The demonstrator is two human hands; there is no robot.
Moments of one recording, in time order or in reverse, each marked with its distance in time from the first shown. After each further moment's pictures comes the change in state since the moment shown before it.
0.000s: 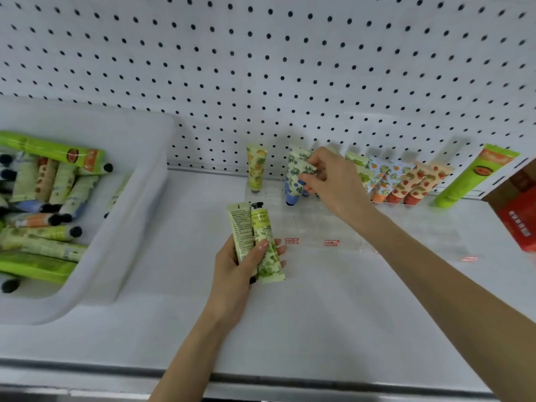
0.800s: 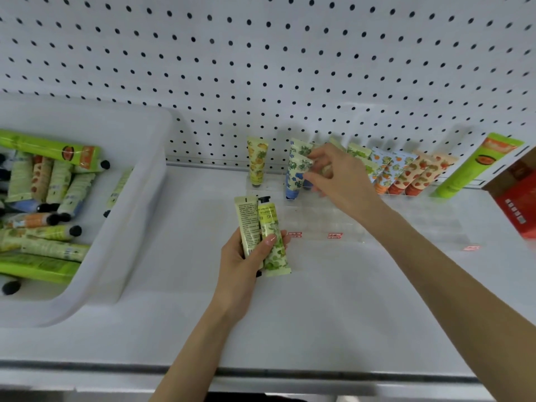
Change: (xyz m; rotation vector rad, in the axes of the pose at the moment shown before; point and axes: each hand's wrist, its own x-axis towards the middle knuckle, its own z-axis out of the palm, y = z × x) left_hand 0.003 0.001 -0.003 0.079 -0.045 -0.019; right_hand -0.007 0.000 -0.003 -0.005 -0.030 0.041
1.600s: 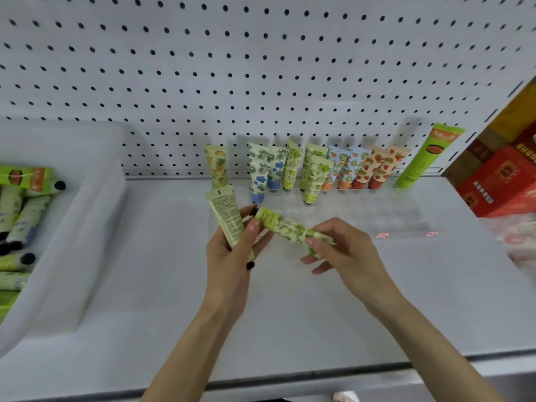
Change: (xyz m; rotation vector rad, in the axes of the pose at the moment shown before) left_hand 0.004 0.011 0.051 -0.128 0.046 0.077; right_hand -0.120 0.023 -0.023 0.611 -0.026 0.288
